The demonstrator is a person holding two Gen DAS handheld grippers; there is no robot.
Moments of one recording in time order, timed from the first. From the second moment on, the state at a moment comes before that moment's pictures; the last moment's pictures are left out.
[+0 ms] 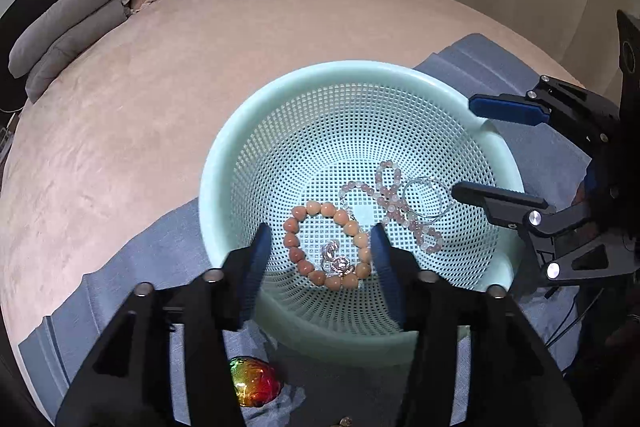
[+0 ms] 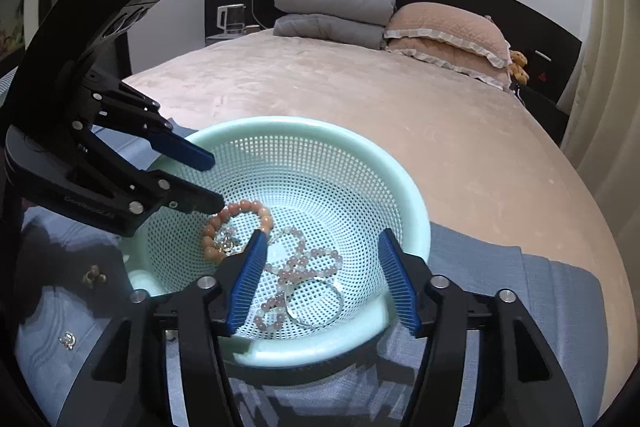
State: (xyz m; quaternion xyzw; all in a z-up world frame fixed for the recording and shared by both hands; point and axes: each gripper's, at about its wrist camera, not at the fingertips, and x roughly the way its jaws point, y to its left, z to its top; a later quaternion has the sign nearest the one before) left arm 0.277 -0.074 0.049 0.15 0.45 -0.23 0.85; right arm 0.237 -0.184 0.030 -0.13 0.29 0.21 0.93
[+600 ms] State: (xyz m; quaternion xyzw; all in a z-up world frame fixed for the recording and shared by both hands) left arm 0.193 0.007 0.072 0.13 0.45 -0.15 0.87; right arm 0.145 -0.175 0.063 -0.15 0.25 0.24 0.93
